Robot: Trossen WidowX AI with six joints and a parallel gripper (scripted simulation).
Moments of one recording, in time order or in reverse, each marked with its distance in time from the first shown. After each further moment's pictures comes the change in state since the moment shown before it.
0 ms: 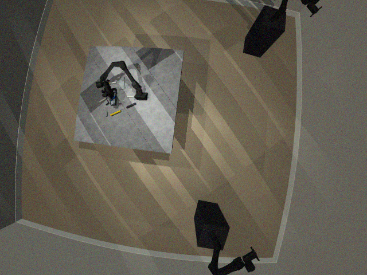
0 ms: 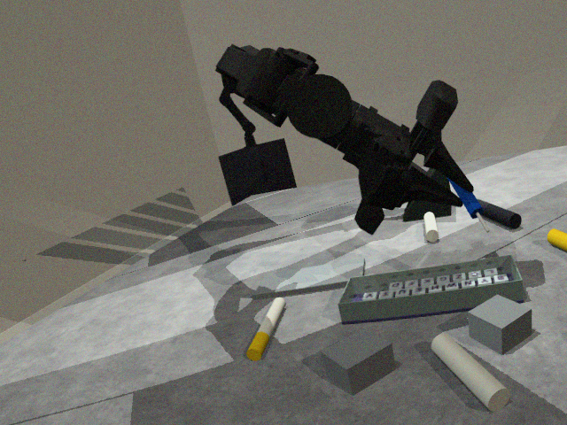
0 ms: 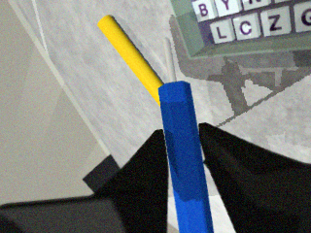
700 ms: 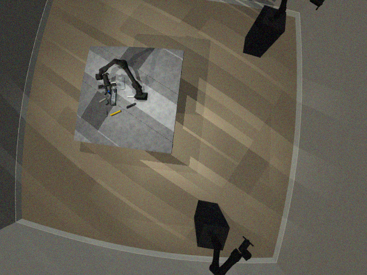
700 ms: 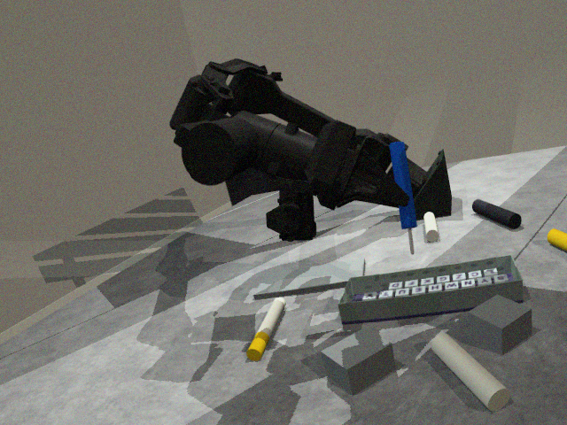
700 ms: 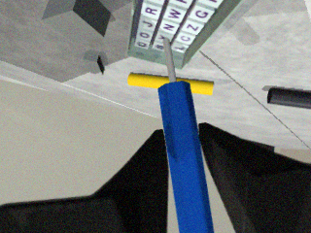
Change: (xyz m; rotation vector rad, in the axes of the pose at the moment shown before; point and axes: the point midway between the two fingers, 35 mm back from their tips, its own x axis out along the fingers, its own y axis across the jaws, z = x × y) arm -0.064 -0.034 0.035 0.891 0.045 0.142
